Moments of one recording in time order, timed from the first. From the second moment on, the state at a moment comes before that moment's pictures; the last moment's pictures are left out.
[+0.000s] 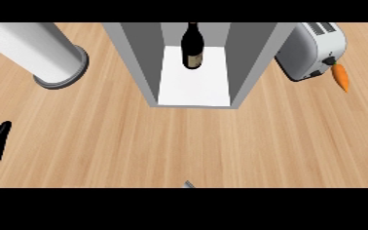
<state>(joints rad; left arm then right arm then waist) 0.44 0.80 -0.17 -2.10 0.95 0.21 -0.57 -0.33 -0.16 0.88 -2.36 0.08 -0.32 0.75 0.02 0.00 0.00</state>
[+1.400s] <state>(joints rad) 0.34 0.69 -0.14 -2.08 0.88 0.24 -0.46 -1.20 -0.01 0.44 -1.35 -0.22 -0.34 0.46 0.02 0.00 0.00</state>
